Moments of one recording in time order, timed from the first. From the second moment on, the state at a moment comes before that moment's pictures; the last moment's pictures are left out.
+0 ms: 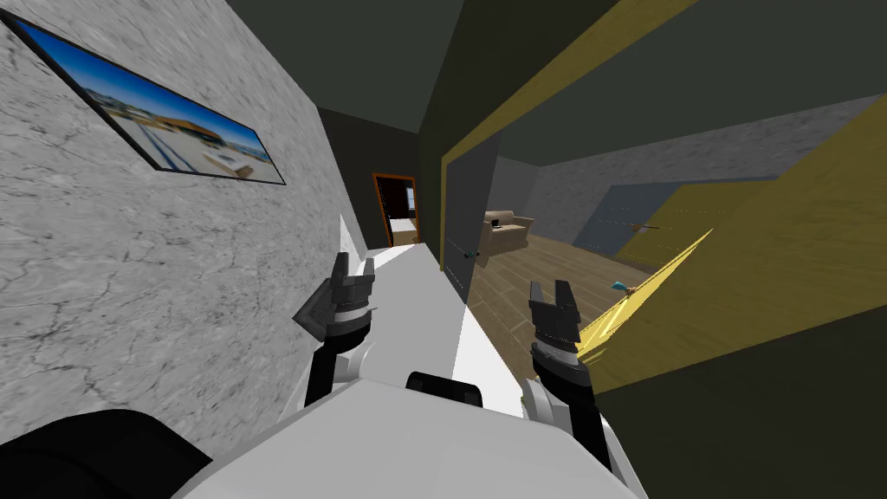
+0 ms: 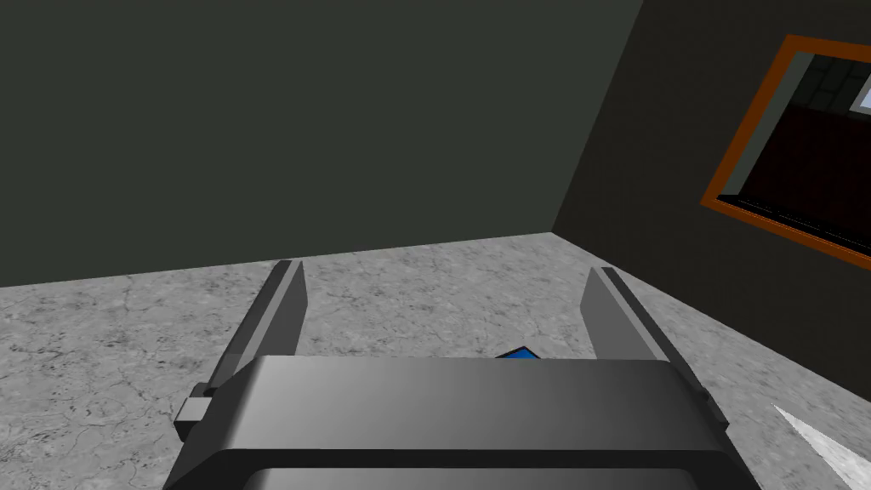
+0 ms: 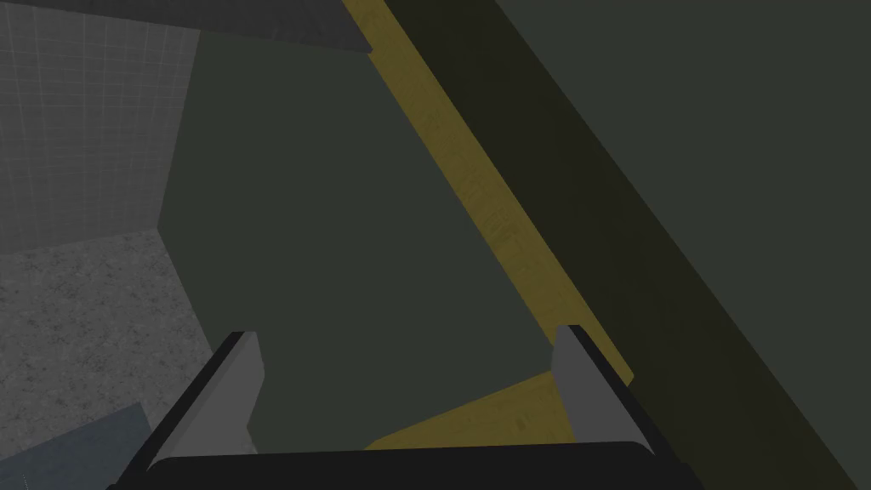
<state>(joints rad) 0.51 -0.03 0.01 -2.30 0.11 -0.64 -0.12</state>
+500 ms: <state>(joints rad) 0.47 0.00 -0.03 -2.21 0.11 -0.66 -0.17</state>
